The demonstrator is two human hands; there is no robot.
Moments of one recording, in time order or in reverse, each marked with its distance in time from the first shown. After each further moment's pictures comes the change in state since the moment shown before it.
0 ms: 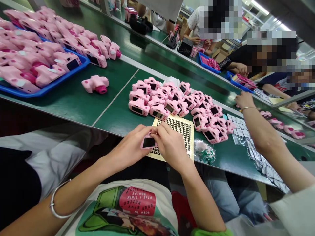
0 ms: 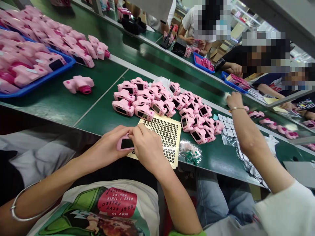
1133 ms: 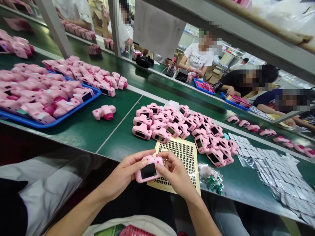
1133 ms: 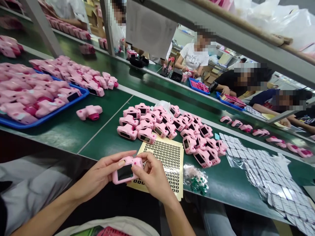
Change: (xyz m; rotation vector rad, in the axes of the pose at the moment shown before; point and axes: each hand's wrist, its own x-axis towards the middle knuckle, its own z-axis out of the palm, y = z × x) left_hand -0.012 -0.014 -0.014 -1.021 -0.046 -0.308; right_hand -0.011 0.009 0.022 1.062 -0.066 0.394
